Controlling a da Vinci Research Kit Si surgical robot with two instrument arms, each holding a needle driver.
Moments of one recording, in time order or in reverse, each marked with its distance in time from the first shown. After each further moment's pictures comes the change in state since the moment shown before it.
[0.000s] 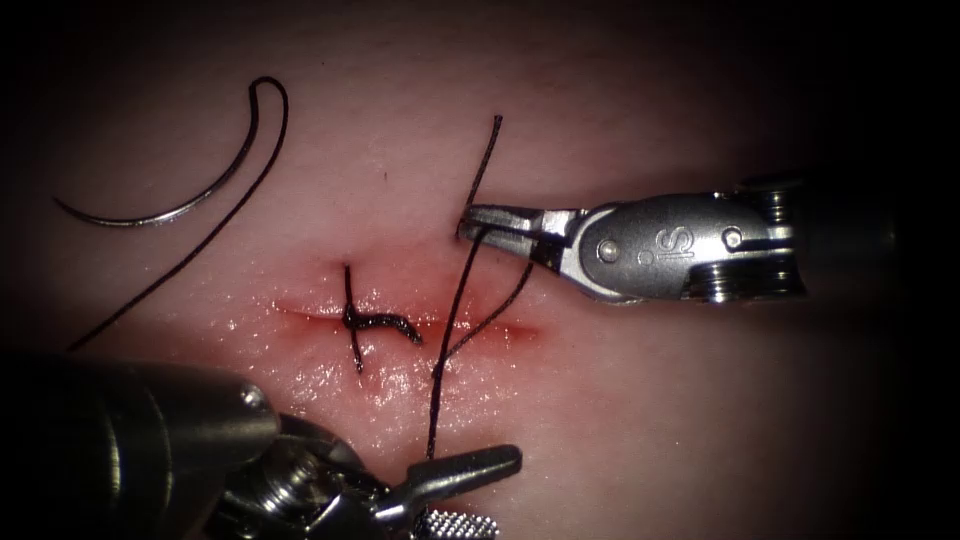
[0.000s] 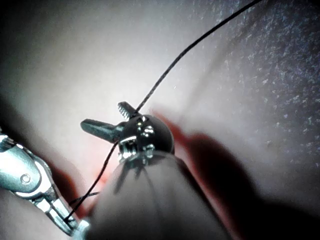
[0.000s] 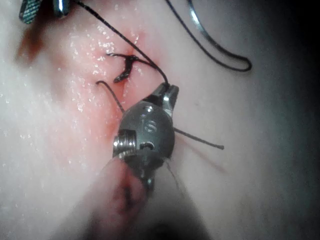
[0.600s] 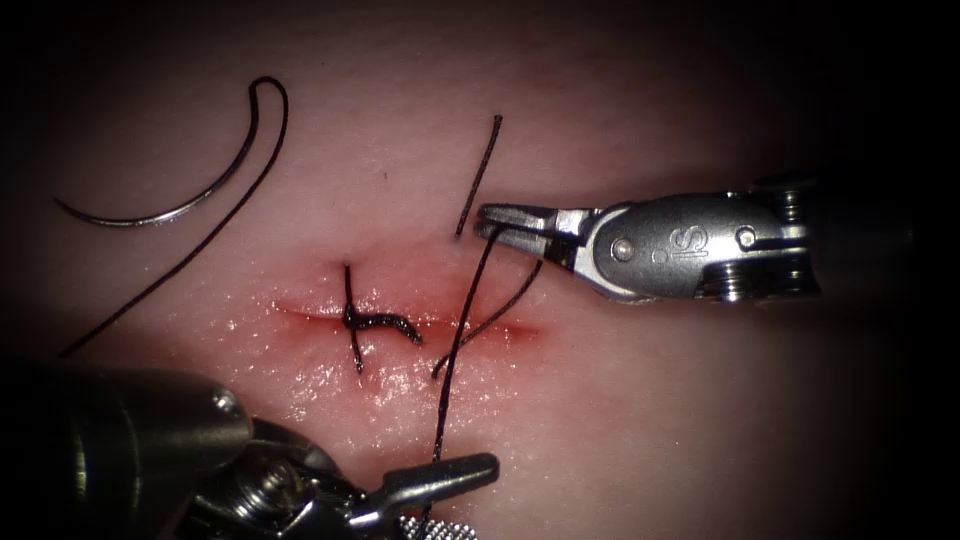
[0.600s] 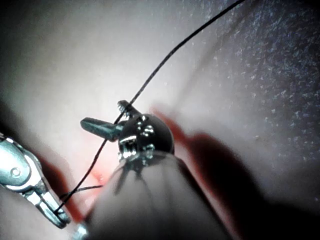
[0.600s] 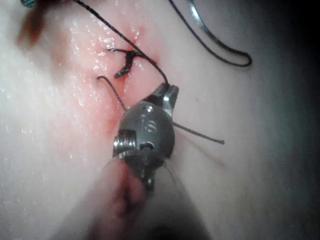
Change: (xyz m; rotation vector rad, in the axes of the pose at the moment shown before) right arm 0.000 0.000 -0.001 -0.001 -0.005 -0.002; left arm 0.000 0.000 -0.002 -0.004 0.006 0.000
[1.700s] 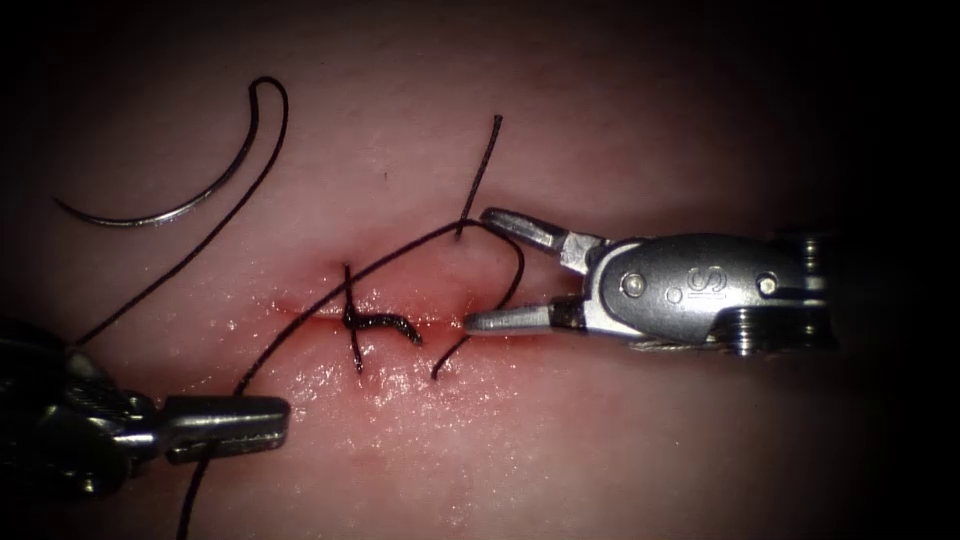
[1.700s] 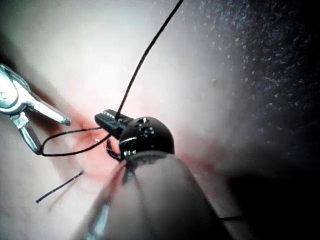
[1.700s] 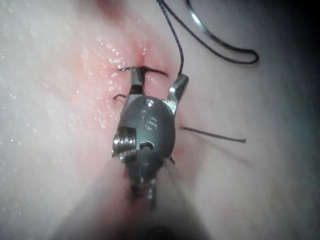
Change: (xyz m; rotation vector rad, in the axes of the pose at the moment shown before) right arm 0.002 -0.003 -0.002 0.050 0.023 0.174; left arm -0.003 -0.006 -0.011 0.103 -0.145 0.079
